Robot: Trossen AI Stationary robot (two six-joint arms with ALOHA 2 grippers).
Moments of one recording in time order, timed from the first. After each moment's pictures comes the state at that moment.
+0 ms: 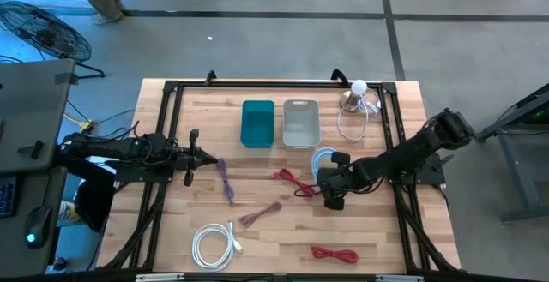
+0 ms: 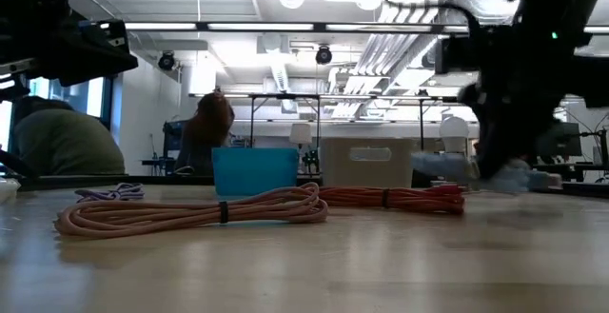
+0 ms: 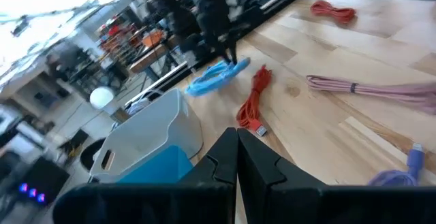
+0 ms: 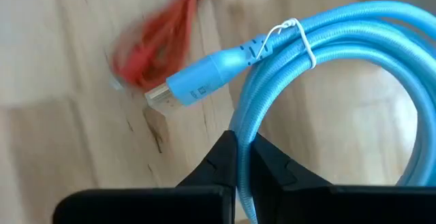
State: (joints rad) left arm -0.11 0.08 0.05 -0.10 -0.05 0.54; right arm 0.37 1.51 0.81 -0.55 0.32 0.52
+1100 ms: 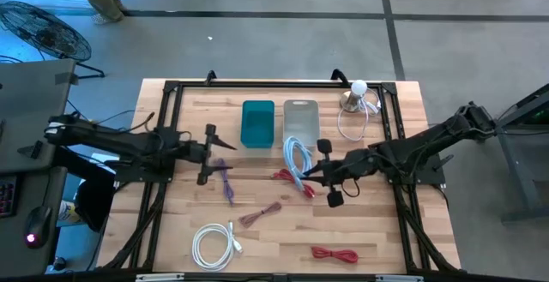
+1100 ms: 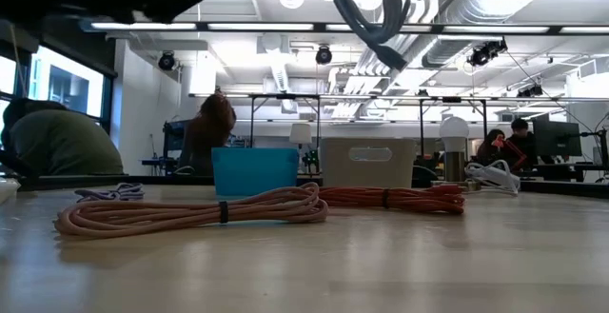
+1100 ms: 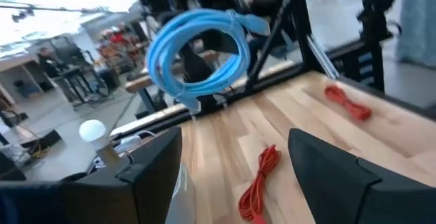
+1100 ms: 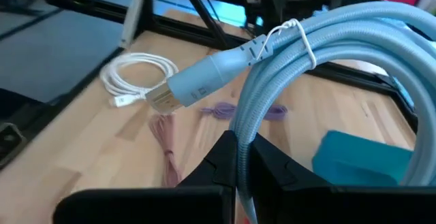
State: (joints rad) left arm -0.11 0.74 0.32 0.42 0.04 0.37; right arm 0.33 1.22 0.81 0.07 0.20 -0.11
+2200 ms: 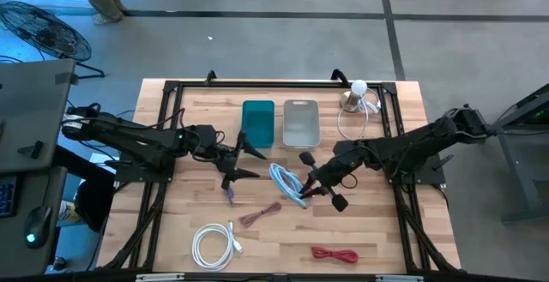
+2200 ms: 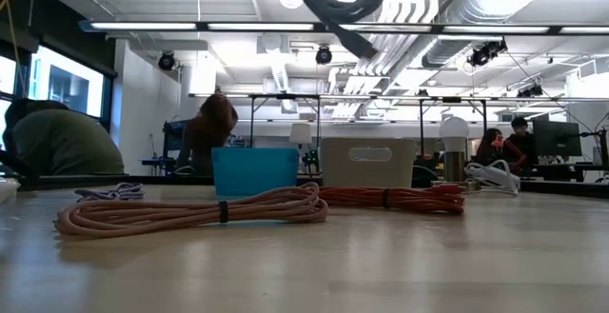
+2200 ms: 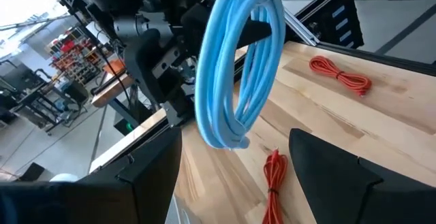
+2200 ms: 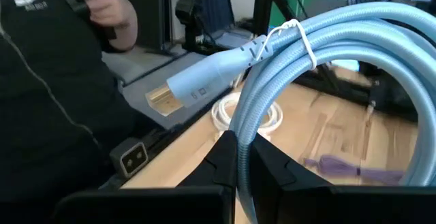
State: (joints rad) left arm -0.10 1.16 0.70 0.32 0.15 0.61; right arm 0.20 1.34 0.81 0.30 -0.38 -0.11
